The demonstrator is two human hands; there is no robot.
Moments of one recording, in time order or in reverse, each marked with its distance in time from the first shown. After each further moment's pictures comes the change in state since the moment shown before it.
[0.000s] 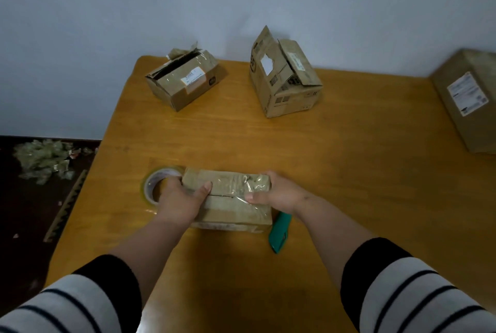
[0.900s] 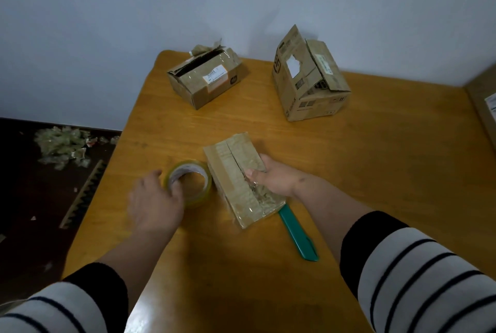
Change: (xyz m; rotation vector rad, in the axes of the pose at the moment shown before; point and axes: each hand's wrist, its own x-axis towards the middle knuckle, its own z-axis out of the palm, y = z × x) left_hand 0.015 -0.022 -0.047 0.403 0.366 0.000; right_hand 0.035 -0.062 0.000 -0.087 -0.108 -0.149
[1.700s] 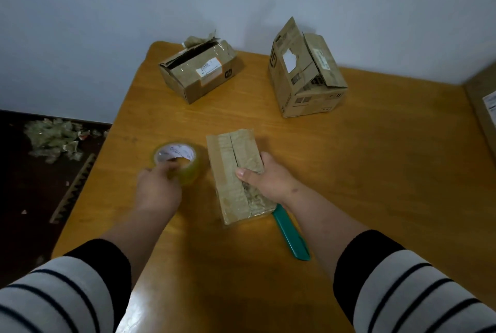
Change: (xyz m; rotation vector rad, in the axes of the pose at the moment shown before) left_hand 0.025 0.015 0.022 -0.111 -0.179 -0.043; right_hand 0.006 0.019 0.014 0.249 0.165 0.004
